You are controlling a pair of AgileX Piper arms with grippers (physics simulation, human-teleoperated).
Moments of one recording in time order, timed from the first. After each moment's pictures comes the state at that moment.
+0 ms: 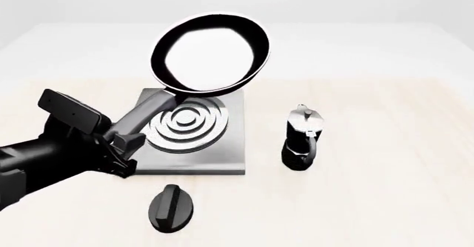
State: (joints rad) left arm -0.42 0.94 -0.54 0.21 0.08; right arm -0.20 0.00 -1.31 0.71 0.21
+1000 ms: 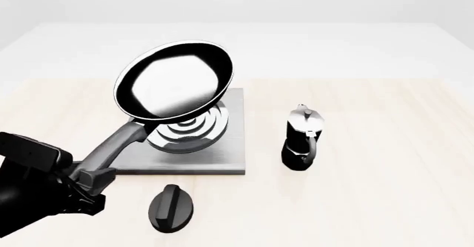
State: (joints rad) left arm -0.34 0.69 -0.39 0.40 -0.01; right arm -0.20 0.00 -1.32 0.72 0.20
